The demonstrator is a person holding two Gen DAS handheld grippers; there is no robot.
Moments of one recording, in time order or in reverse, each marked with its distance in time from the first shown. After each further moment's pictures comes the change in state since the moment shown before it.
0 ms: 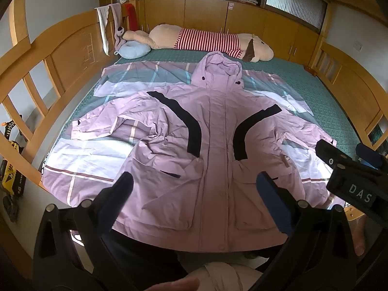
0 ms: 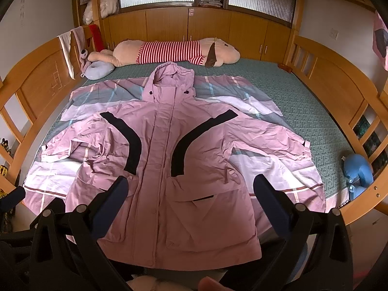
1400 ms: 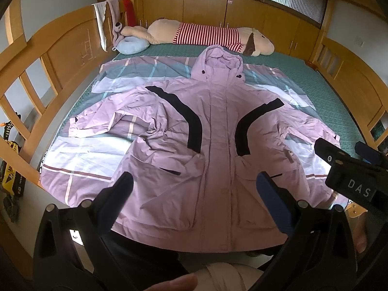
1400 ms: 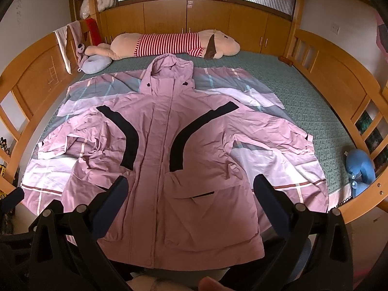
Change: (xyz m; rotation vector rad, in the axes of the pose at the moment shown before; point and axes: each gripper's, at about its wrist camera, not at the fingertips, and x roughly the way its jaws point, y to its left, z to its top) left arm 0.013 0.000 -0.003 0.013 0.026 0.007; right arm 0.025 -0.002 -0.001 0.005 0.045 0.002
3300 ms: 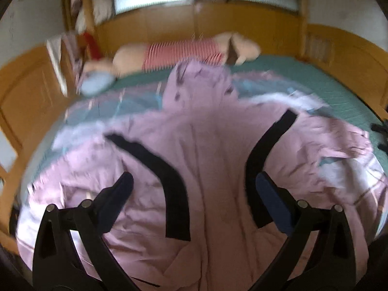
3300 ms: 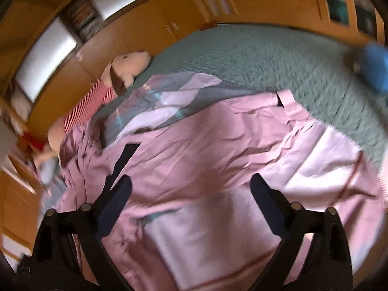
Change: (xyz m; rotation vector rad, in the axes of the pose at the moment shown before) left arm 0.236 -0.053 0.073 0.177 -0.142 -0.014; right arm 0.254 -0.332 0.001 0.694 -0.127 0.067
